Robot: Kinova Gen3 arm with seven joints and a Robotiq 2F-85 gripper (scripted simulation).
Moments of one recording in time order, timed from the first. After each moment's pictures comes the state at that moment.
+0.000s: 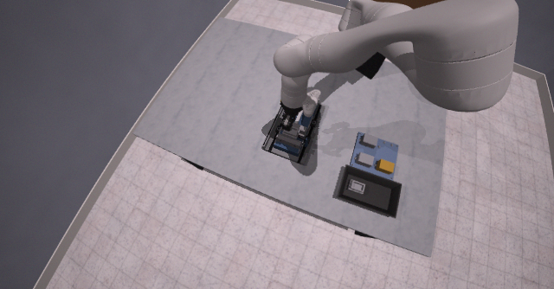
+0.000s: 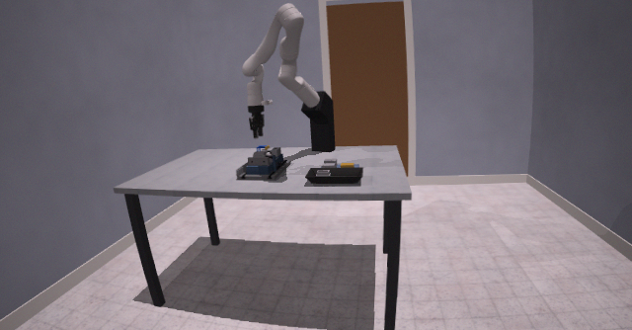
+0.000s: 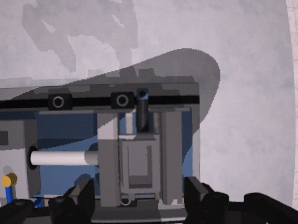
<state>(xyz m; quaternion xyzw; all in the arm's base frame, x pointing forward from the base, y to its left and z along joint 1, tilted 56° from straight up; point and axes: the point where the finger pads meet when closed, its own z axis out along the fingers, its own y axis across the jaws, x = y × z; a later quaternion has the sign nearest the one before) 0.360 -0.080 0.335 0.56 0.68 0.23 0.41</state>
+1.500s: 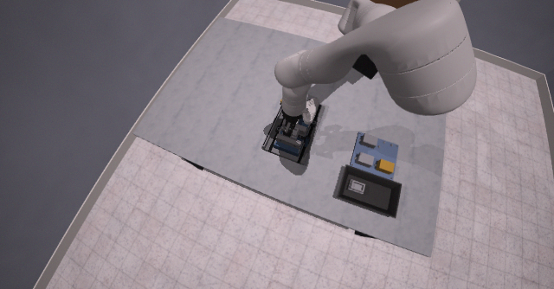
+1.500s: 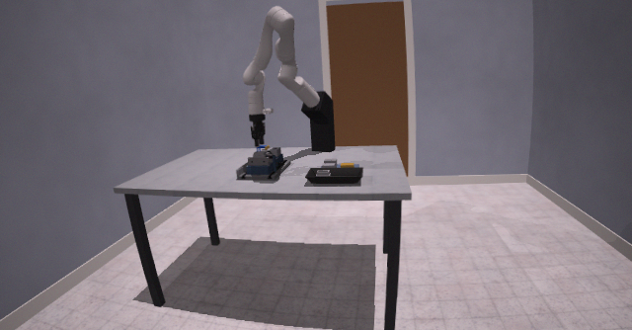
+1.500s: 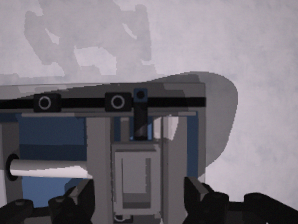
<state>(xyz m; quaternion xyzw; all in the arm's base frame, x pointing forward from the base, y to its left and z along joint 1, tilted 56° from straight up) 0.394 -0.081 0.314 0.55 0.69 0.23 0.41</state>
